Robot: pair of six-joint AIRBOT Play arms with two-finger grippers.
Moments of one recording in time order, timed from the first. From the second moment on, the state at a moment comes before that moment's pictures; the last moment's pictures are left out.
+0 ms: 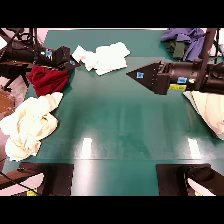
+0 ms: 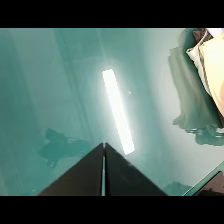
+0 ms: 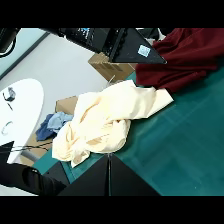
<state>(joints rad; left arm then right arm) -0.13 -1.23 1.51 0.88 -1.19 -1.54 0.42 -0.91 1.24 -0.60 0.97 1.23</state>
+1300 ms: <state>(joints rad) -0.13 -1.23 1.47 1.19 -1.30 -1.62 0.43 -0.94 1.24 -0.47 0.70 1.23</state>
